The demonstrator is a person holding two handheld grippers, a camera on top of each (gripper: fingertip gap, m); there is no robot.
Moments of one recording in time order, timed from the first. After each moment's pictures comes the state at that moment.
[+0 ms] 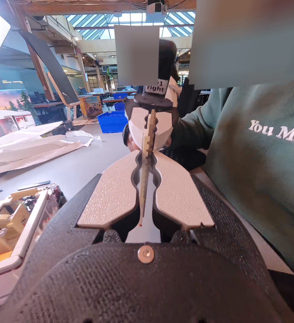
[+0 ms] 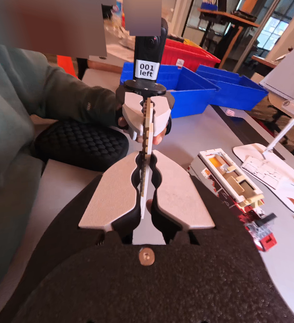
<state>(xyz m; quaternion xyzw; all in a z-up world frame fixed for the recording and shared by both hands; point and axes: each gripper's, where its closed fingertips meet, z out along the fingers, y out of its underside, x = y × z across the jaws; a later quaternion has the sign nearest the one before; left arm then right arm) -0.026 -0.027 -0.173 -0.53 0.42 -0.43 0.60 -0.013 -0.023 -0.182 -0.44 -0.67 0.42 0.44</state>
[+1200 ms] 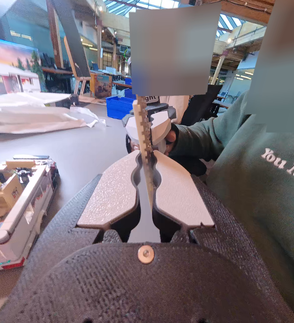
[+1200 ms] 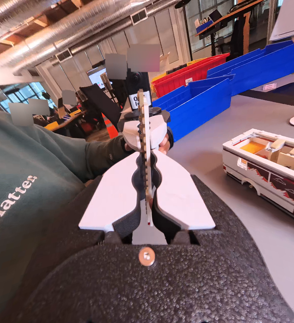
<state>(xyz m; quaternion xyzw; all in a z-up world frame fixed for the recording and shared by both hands) -0.027 -0.009 -0.174 -0.61 0.34 -0.46 0.55 -0.020 -0.002 -0.171 -0.51 -0.49 0.64 0.30</state>
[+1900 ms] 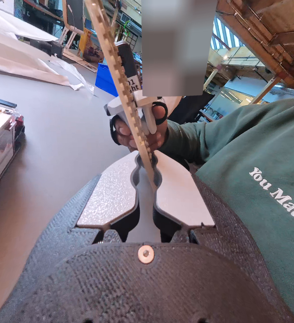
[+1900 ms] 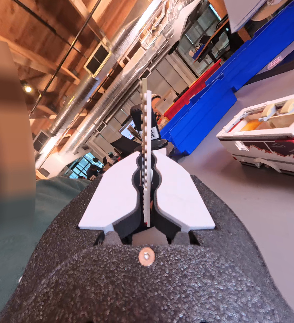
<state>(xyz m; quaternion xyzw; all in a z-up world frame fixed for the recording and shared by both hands) -0.012 -0.001 -0.207 -0.67 0.26 -0.54 0.44 -0.016 0.039 -0.174 -0.54 -0.30 0.76 0.19</state>
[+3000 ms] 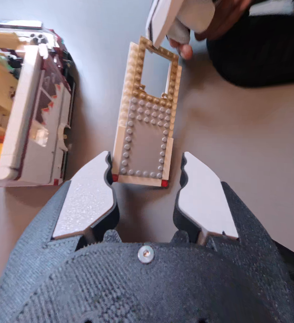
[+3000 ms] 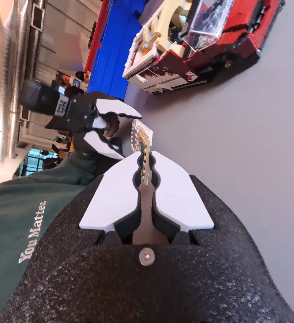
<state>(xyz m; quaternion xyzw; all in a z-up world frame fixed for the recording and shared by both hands) -0.046 0.021 -0.297 -0.82 0.41 -0.21 0.34 0.036 0.073 -0.267 -0.76 -0.29 0.58 0.09</state>
